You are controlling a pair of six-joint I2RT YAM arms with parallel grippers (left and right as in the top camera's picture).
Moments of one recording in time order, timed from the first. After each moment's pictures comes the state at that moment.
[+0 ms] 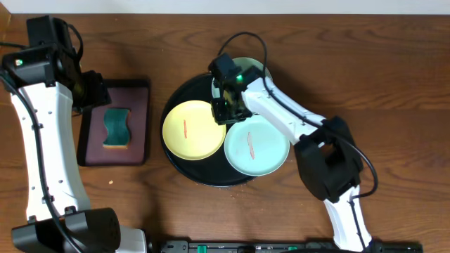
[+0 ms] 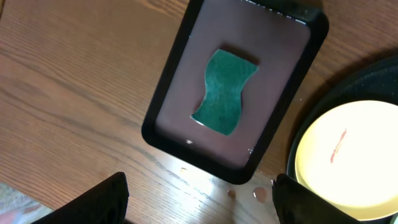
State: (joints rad) left arm 0.24 1.63 1.78 -1.44 -0.17 -0.14; right arm 0.66 2.24 1.81 -0.93 -0.19 0.44
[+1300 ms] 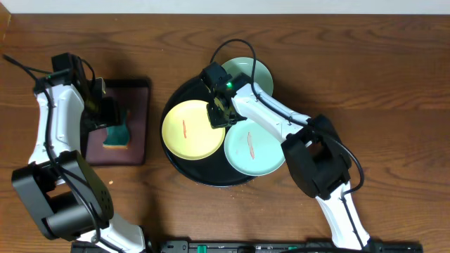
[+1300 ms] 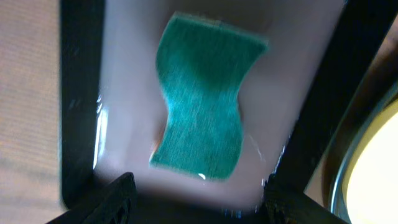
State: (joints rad) left arm 0.34 1.79 1.37 -1.03 0.03 0.10; right arm 0.69 2.31 1.83 -0.89 -0.09 0.46
